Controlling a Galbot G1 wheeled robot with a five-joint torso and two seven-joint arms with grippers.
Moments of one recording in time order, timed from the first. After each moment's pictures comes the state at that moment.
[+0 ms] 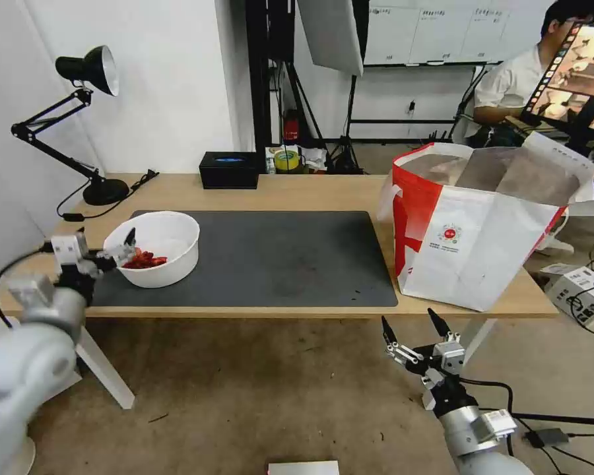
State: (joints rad) left arm 1.28 -0.63 -0.65 -1.95 -0.96 0.19 -0.35; right arm -1.67 0.94 0.33 2.09 0.38 0.31 0.25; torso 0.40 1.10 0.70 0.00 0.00
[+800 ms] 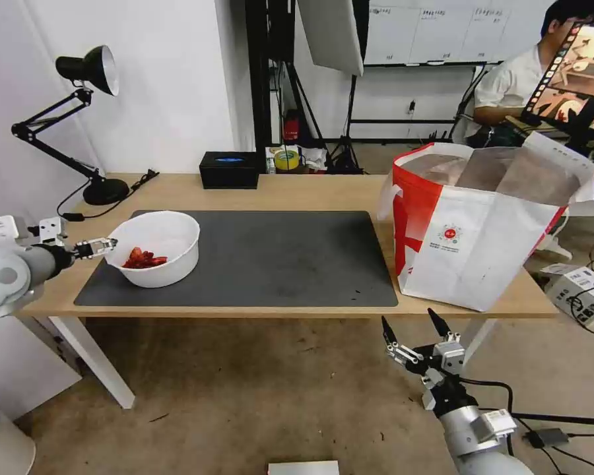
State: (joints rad) left arm 0.79 -0.54 -0.37 -1.57 -1.38 0.67 -0.35; right arm -1.67 0.94 0.33 2.09 0.38 0.31 0.25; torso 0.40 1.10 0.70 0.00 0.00
